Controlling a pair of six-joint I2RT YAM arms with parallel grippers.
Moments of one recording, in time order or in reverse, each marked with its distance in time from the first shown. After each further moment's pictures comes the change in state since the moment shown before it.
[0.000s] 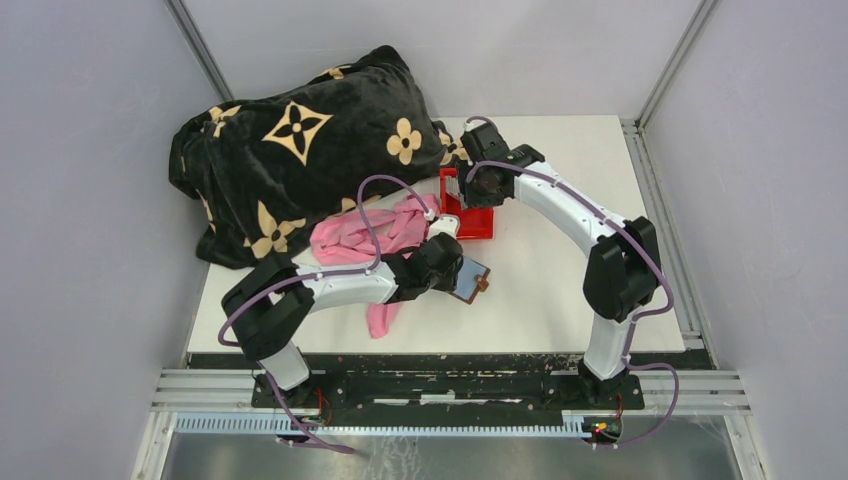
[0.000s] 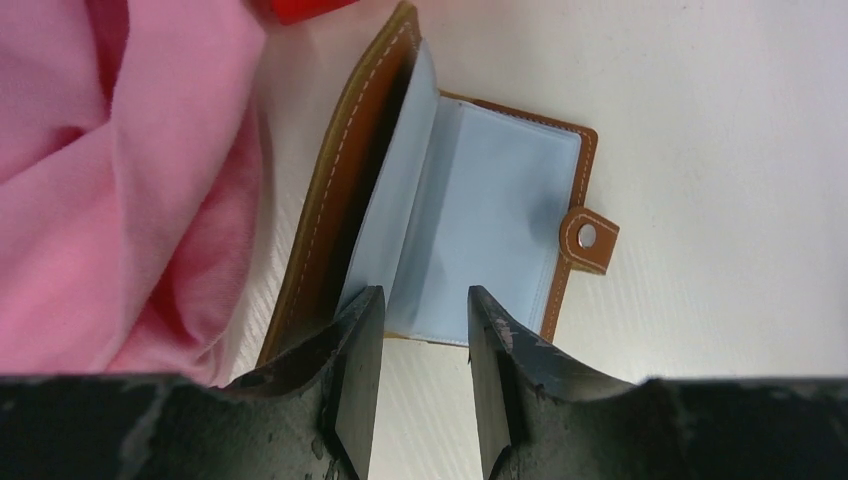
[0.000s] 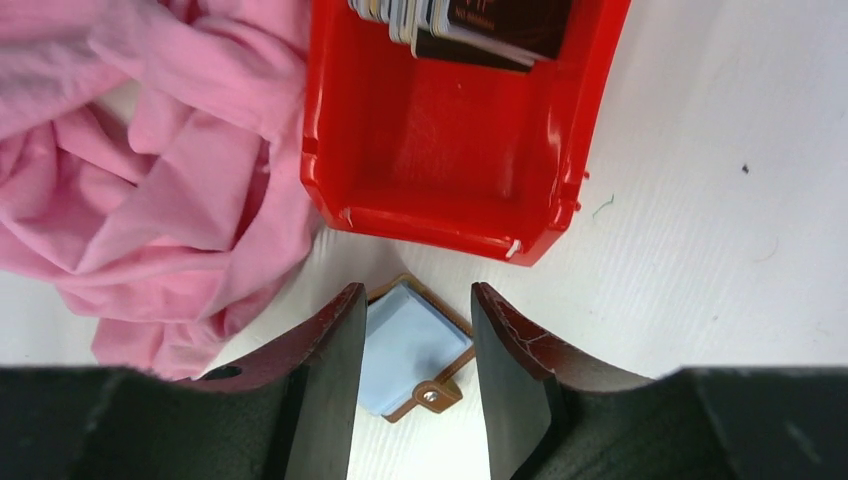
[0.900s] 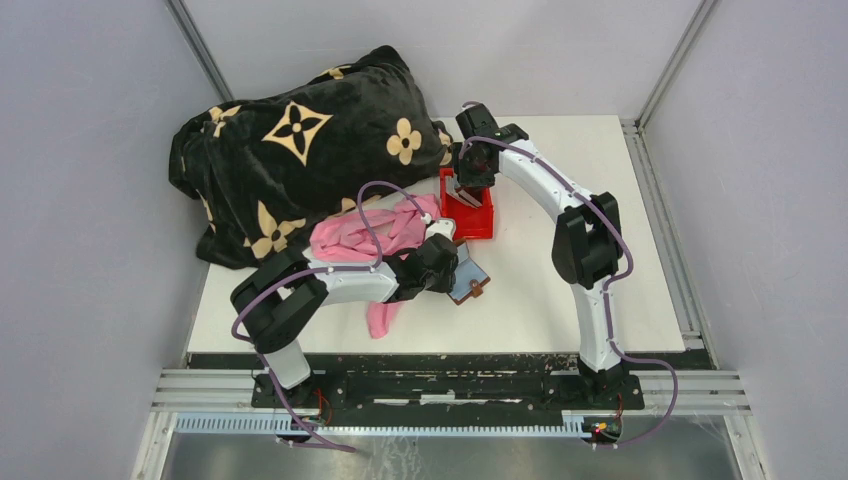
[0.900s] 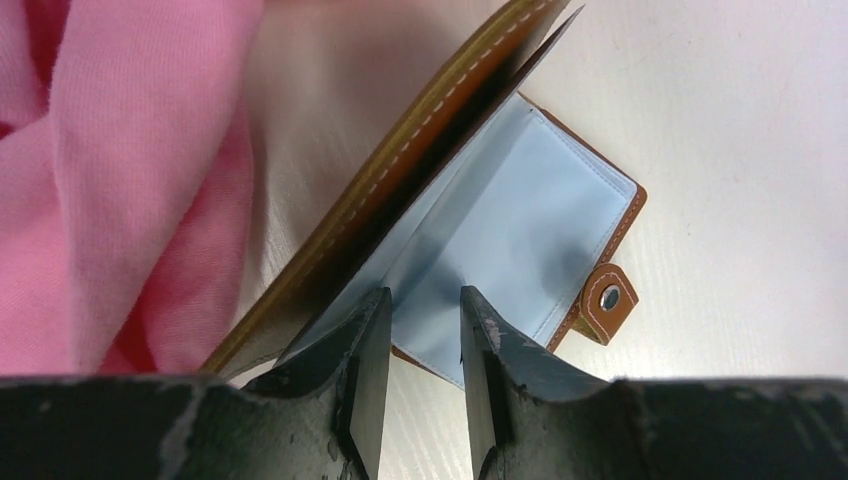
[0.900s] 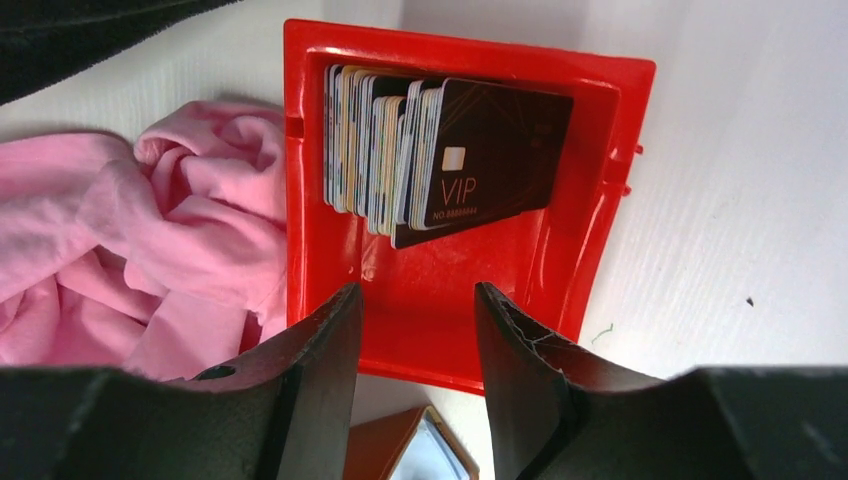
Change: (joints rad) left arm 0.038 0.062 -0.048 0.096 0.089 -0.021; right arm -0.066 0.307 0.354 -0.054 -0.032 -0.017
